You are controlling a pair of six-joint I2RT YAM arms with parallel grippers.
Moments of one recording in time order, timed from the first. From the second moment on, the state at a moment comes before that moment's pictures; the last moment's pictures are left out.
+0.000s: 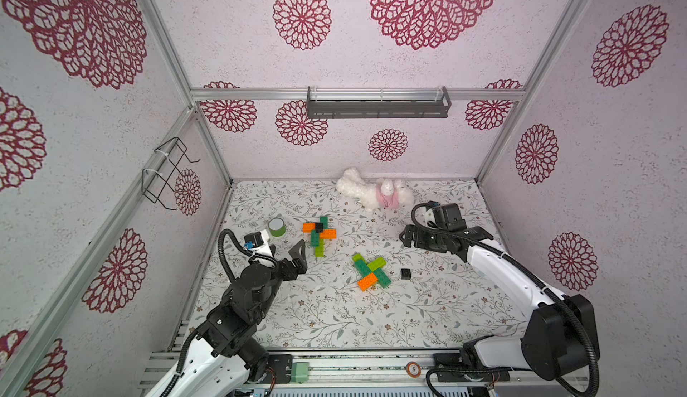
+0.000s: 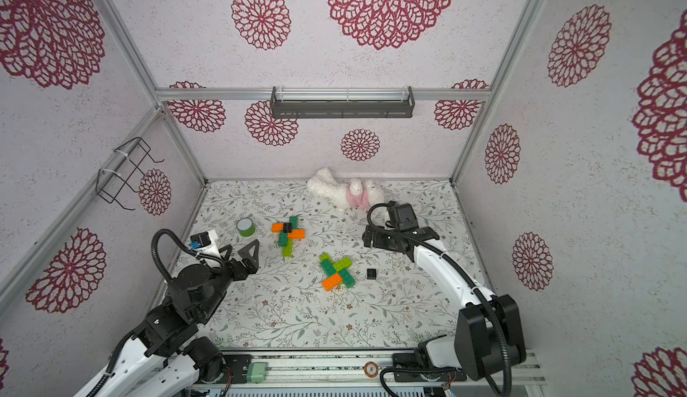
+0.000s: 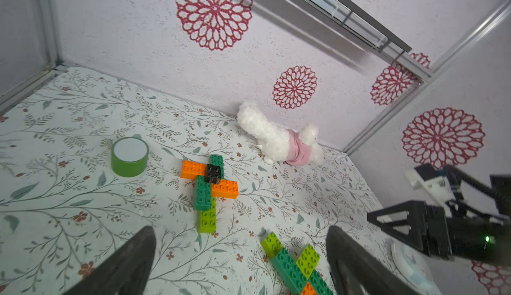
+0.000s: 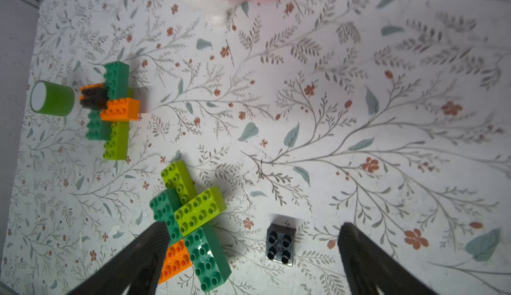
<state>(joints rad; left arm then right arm) -0.62 0.55 0.64 -0.35 -0.42 -0.58 0.33 1.36 0.97 -0.55 -0.17 0.44</state>
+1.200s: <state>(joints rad) -0.59 0.71 0.82 -0.67 -0.10 -0.45 0.51 1.56 0.85 -0.53 0.03 0.51</state>
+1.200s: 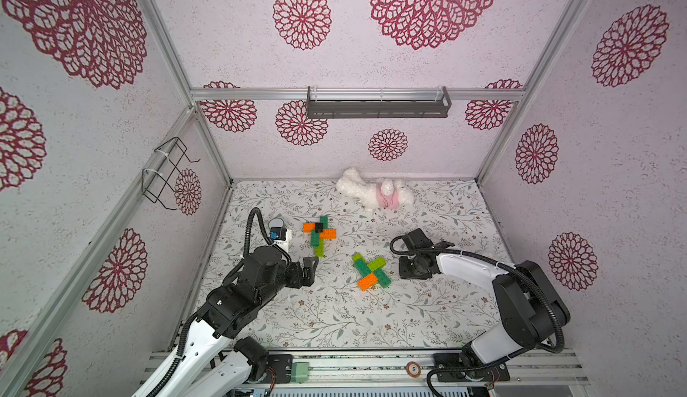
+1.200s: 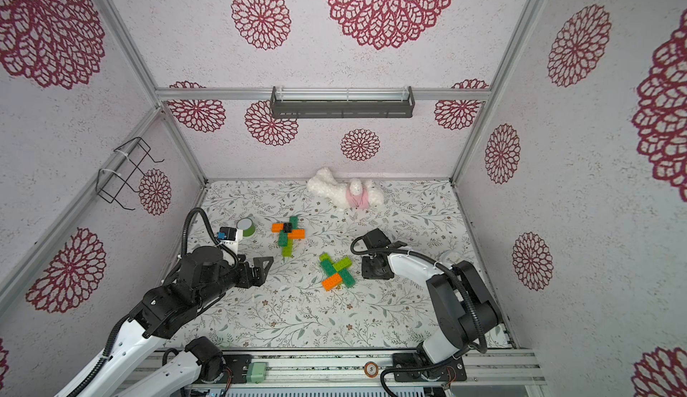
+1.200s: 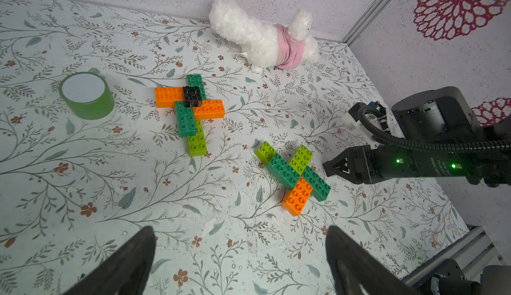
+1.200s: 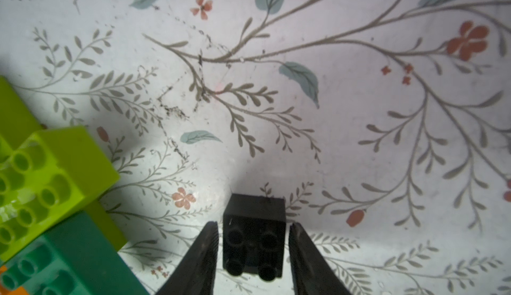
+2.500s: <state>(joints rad) -0.59 0.65 0.78 -0.67 -0.04 -0.46 0.71 1.55 1.20 -0.72 -0.04 0.34</state>
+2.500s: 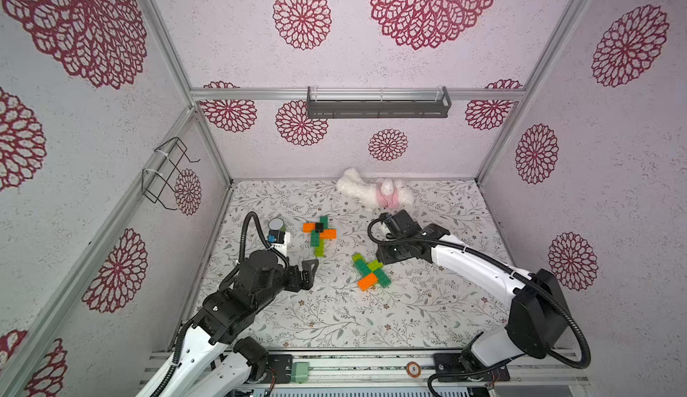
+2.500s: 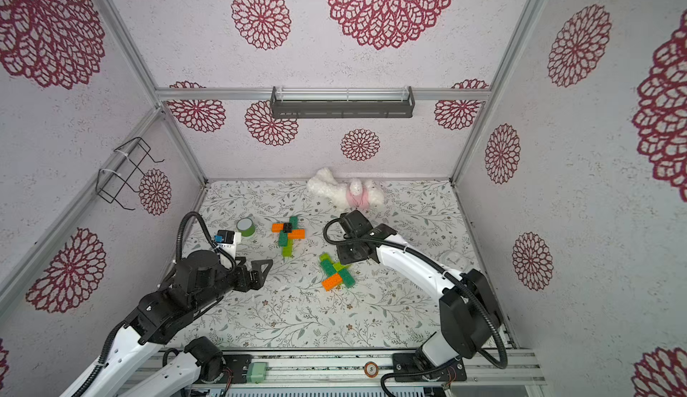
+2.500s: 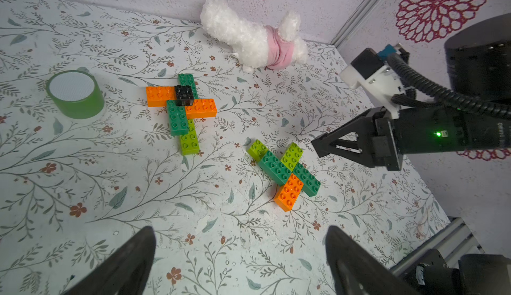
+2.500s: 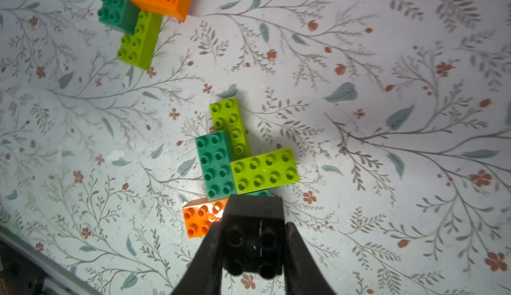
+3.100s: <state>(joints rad) -0.59 0.66 0.76 -0.65 0.15 -0.46 0.75 1.70 1.25 -0.79 -0.05 0.26</state>
